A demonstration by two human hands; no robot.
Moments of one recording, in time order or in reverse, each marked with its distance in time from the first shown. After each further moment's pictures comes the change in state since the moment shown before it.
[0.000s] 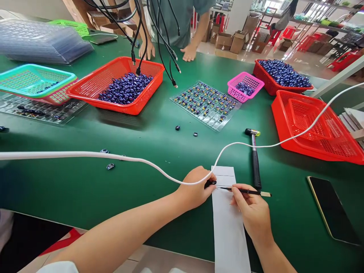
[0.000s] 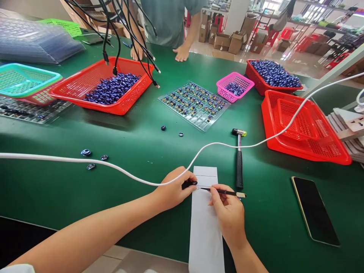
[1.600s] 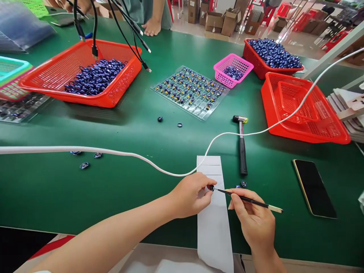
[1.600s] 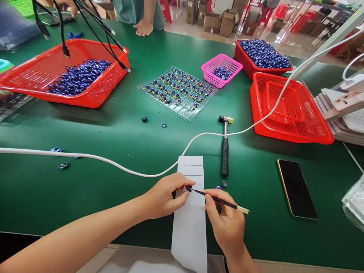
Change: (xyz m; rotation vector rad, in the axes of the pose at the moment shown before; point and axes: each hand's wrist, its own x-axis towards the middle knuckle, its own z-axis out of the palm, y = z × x) left_hand -0.009 0.027 0.022 -0.244 -0.116 0.156; right_hand -0.028 0.023 -0.039 -0.103 0.038 -0.270
